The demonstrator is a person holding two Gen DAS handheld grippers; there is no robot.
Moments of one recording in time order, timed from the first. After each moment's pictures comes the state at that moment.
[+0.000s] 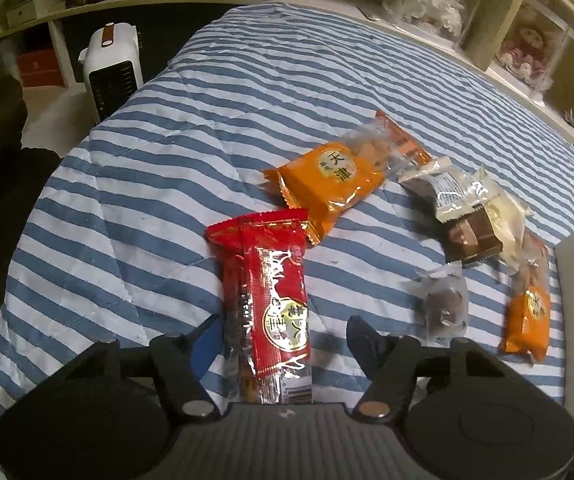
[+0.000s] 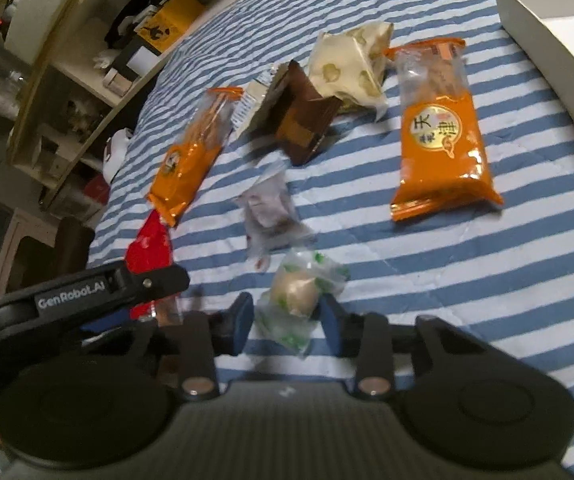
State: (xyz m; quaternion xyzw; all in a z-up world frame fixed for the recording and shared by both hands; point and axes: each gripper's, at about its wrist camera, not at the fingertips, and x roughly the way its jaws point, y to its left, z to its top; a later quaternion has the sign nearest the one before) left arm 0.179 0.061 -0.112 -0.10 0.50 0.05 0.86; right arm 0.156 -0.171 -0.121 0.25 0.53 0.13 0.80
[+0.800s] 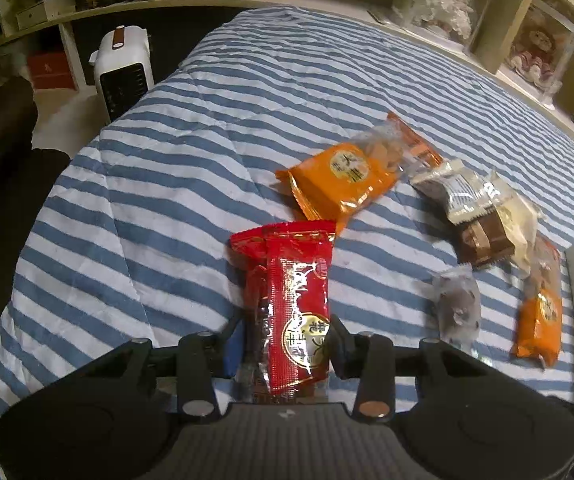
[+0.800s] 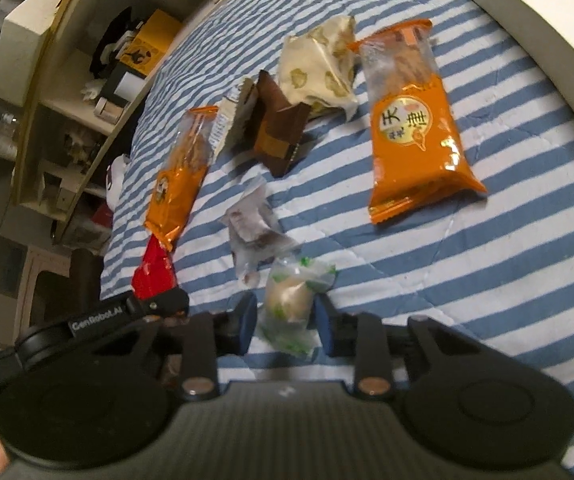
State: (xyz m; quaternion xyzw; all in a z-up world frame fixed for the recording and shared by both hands) left arm 0.175 0.058 -0.113 -0.10 0.49 0.06 0.86; right arm 0.153 -0.193 -0.121 0.31 0.53 0.13 0.78
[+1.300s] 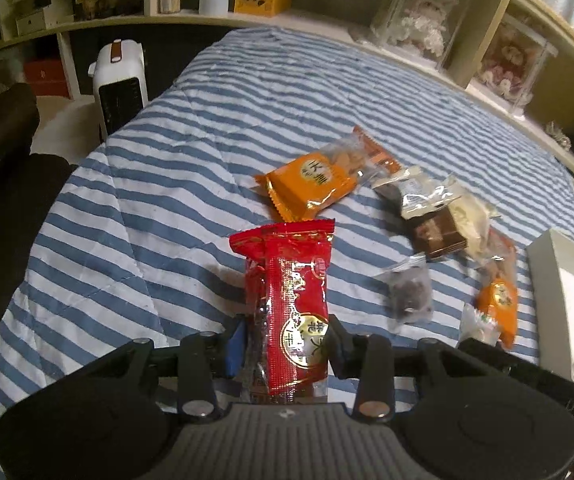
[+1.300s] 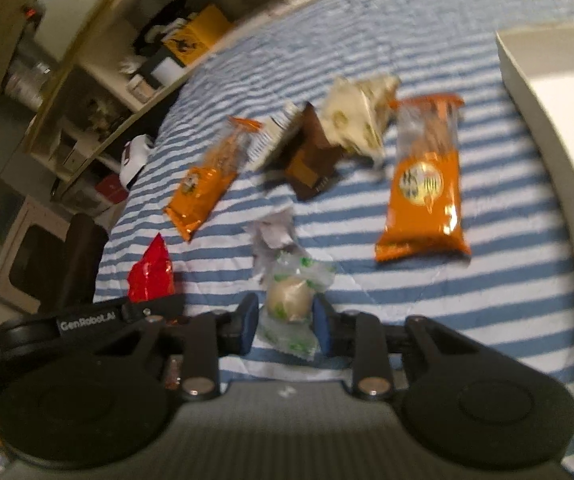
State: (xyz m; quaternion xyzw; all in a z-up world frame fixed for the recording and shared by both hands) left arm 0.138 0.048 -0.085 -0.11 0.47 0.04 0.88; right arm 0.139 -0.191 -0.081 0.20 0.48 0.17 0.84
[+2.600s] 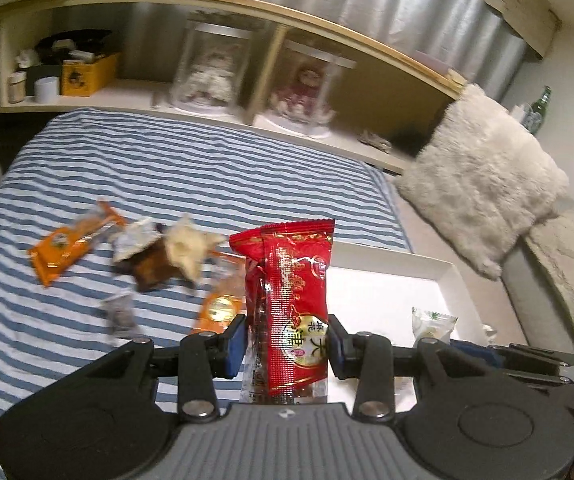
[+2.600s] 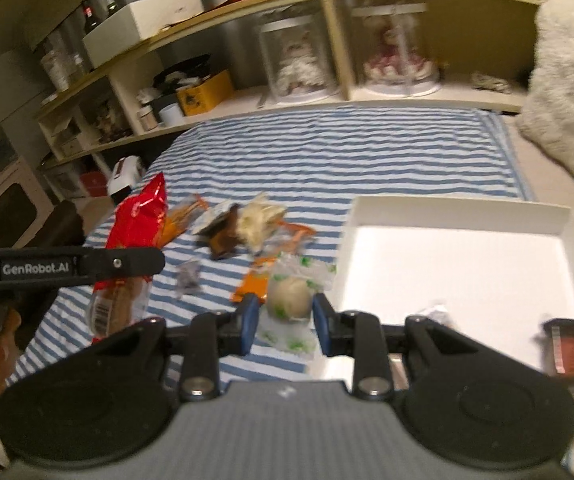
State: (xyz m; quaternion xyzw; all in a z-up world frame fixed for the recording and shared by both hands) left arm 0.086 -0.134 0.008 -0.11 0.38 -0.14 0.91; right arm 0.056 -0.337 0.040 0.05 0.41 0.13 0.90
